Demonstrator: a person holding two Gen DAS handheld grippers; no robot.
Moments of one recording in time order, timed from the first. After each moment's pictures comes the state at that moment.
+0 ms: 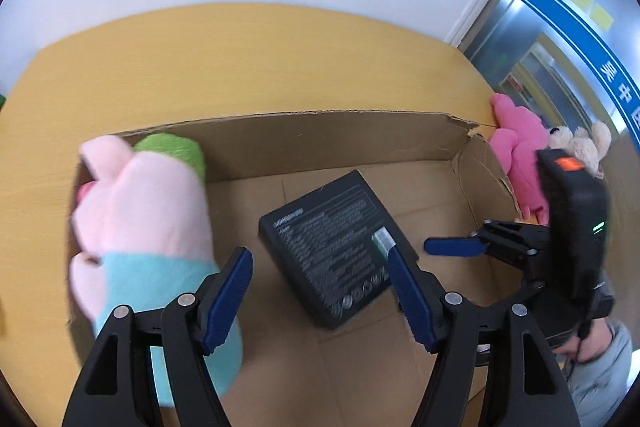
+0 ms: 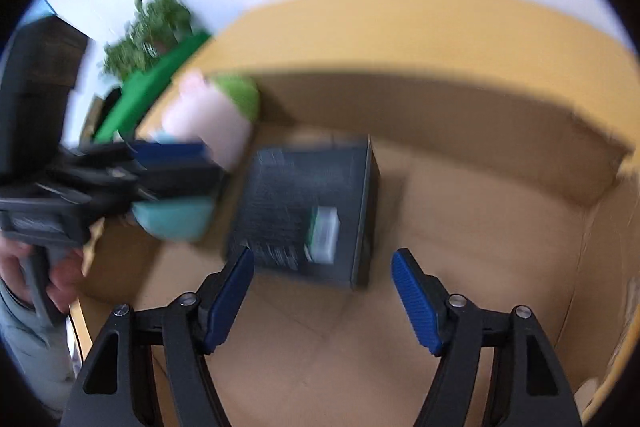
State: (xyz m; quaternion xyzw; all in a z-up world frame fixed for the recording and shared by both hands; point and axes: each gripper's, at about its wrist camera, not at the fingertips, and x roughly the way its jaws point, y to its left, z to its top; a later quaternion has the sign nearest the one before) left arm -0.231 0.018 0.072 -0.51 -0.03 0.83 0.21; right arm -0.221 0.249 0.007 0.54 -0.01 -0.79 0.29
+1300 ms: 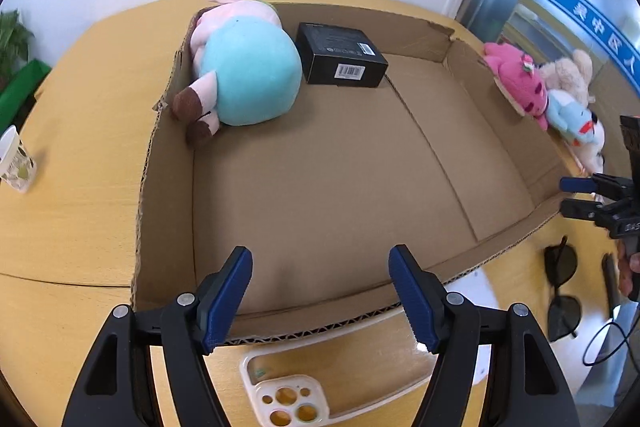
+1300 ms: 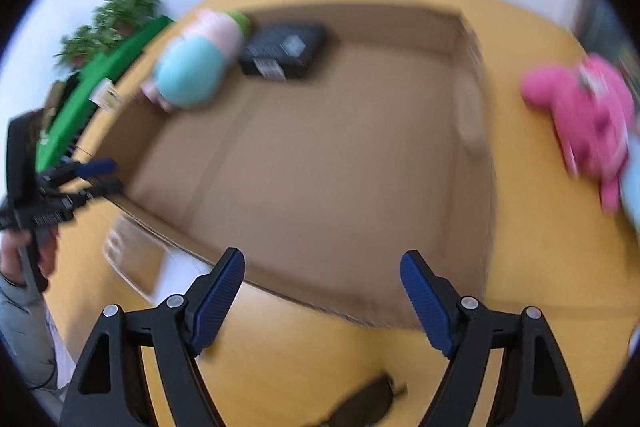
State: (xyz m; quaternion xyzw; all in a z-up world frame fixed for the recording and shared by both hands) left arm -0.028 -0.042 0.032 -0.50 0.01 0.85 0.17; right arm -0.029 0.298 0.022 0.54 -0.01 -0.83 0.15
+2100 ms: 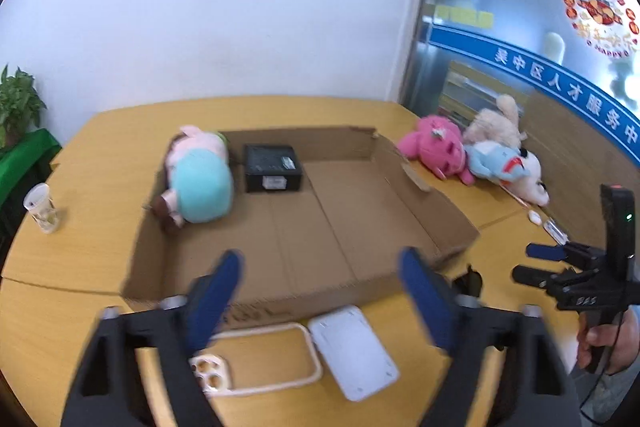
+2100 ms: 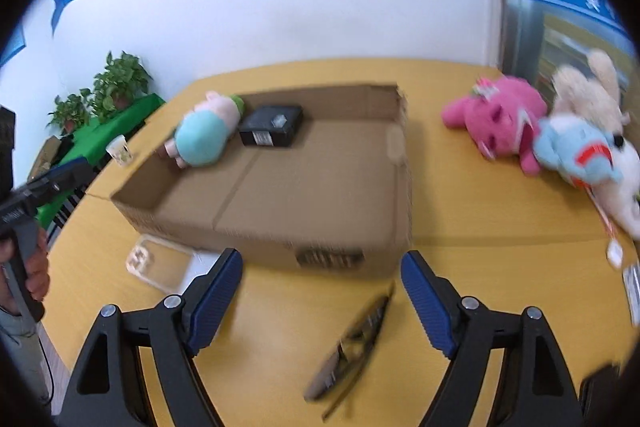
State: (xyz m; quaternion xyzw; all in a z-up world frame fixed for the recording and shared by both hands) left arm 0.091 0.003 0.120 -0.33 0.00 0.92 0.22; right arm 0.118 0.321 0.070 0.40 -0.04 -0.91 0.08
